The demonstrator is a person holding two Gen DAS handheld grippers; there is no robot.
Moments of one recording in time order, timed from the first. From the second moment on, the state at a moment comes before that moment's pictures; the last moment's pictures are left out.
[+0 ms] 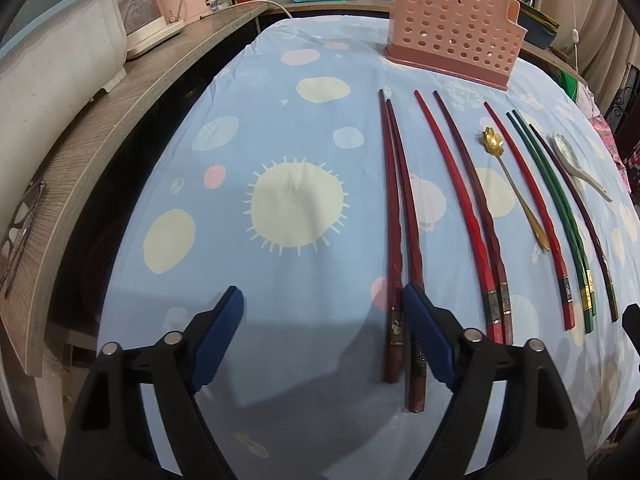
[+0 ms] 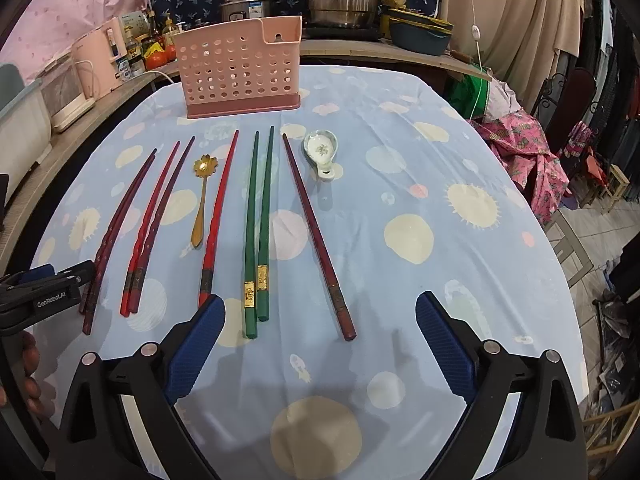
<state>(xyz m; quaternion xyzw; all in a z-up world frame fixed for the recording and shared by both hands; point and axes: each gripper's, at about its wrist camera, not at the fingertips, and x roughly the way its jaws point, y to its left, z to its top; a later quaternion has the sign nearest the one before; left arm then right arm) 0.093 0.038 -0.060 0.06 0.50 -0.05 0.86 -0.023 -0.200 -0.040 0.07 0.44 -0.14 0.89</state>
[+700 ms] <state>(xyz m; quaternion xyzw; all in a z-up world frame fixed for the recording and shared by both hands) 0.095 0.028 -0.059 0.03 0.51 -0.13 0.85 0.050 -0.261 -0.031 0.18 0.42 -0.10 0.88</state>
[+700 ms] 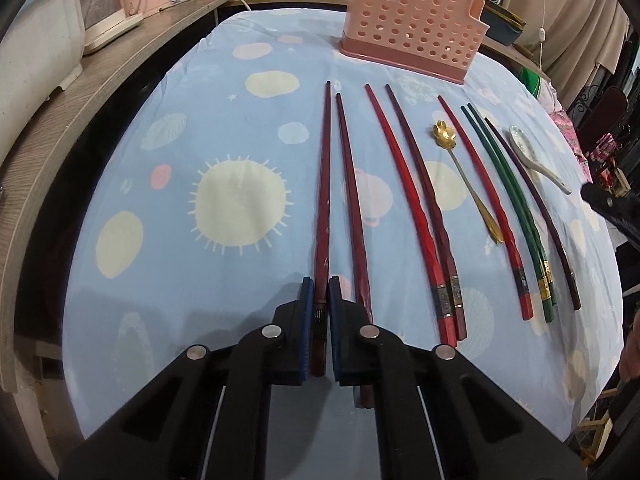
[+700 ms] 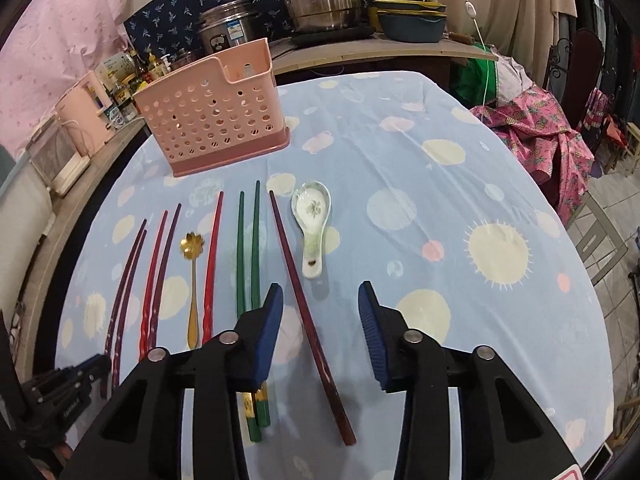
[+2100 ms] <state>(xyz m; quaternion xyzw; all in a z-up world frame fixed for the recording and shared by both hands) 0.081 0.046 -0.036 -0.01 0.48 -0.13 0.87 0.045 -0.274 -0.040 0.20 0.41 -0.10 0.88</state>
